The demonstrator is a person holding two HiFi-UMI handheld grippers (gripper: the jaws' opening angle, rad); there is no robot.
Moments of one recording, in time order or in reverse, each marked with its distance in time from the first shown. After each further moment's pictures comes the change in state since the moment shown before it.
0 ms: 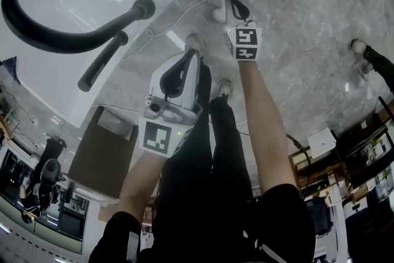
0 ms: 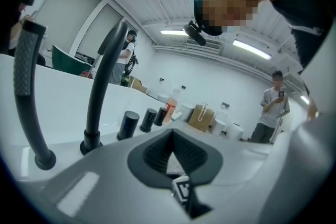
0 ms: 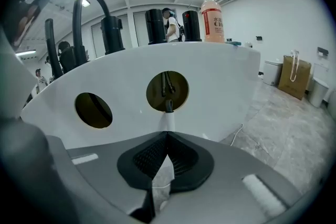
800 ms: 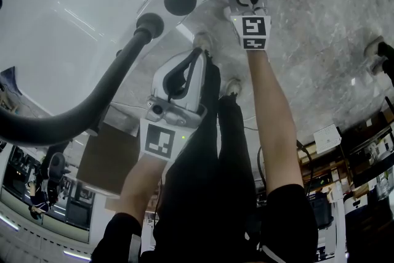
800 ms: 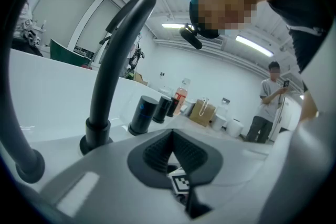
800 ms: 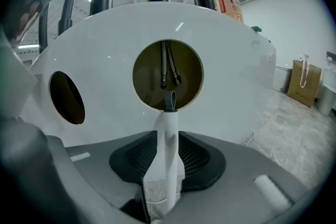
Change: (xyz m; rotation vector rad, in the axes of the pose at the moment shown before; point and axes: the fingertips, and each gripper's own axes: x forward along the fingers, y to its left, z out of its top) left arm 0.041 0.058 -0.032 -0.006 0.060 -0.013; right arm 0.089 0.001 -0.003 -0.065 -0.036 0.041
